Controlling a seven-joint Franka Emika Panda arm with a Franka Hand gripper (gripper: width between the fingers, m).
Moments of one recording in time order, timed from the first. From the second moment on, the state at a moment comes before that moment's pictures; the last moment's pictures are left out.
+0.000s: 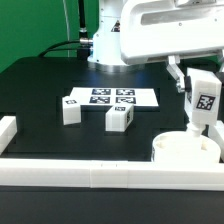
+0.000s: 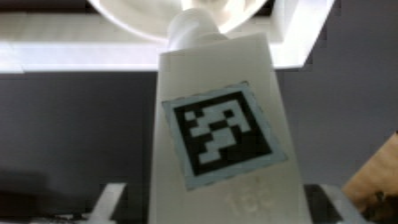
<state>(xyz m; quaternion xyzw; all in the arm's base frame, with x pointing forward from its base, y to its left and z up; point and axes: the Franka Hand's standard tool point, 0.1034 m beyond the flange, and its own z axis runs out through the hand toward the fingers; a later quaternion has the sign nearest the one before) 0.655 0.080 0.126 -0.96 0.00 -0.28 0.05</state>
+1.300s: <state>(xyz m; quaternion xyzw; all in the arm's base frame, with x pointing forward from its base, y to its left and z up) 0.651 0.091 0.096 -0.96 -0.02 -0.28 0.05</state>
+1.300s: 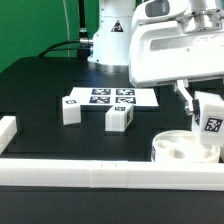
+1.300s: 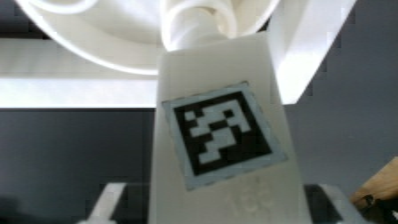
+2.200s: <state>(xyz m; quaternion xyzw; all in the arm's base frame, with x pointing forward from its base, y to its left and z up) 0.647 0.088 0.088 -0.95 -0.03 -0.32 0.05</state>
